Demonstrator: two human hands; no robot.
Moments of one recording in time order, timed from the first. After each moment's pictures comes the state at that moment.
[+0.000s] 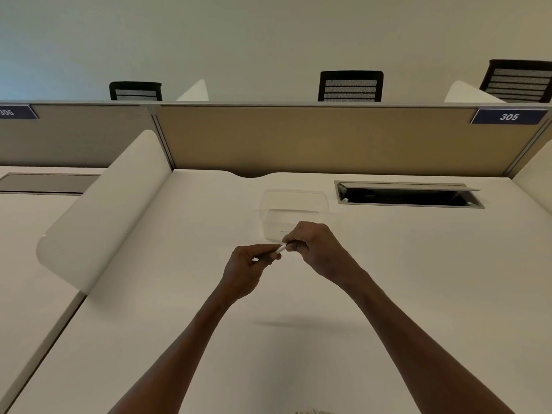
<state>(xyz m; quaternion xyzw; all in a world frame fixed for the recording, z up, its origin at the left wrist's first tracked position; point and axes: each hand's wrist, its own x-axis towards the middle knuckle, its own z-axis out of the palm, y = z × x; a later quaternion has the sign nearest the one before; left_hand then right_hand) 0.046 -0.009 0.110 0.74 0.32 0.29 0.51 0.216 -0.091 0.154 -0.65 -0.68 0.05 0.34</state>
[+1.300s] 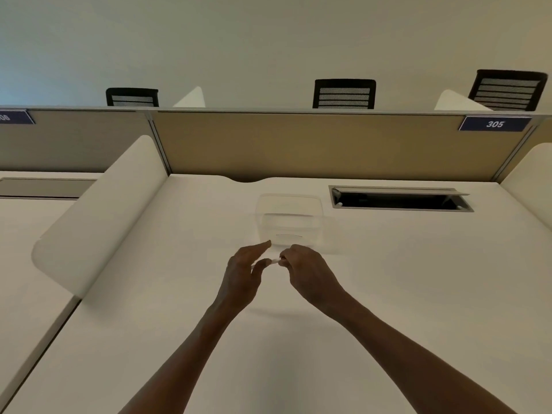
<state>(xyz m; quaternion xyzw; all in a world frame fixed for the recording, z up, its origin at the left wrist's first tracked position) 0.045 -0.014 0.089 0.83 0.30 0.36 0.29 0.191 -0.105 0.114 -0.72 -0.64 0.00 0.25</state>
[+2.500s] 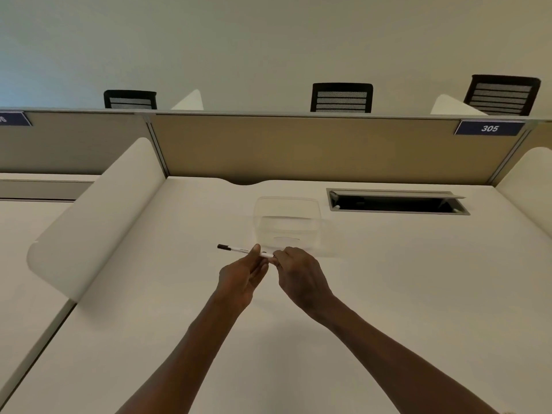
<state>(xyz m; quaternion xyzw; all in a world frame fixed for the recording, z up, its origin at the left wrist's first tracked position) 0.060 -0.020 0.116 0.22 0.43 0.35 0.81 0.178 -0.102 0.111 -0.72 -0.63 -0.12 0.28</state>
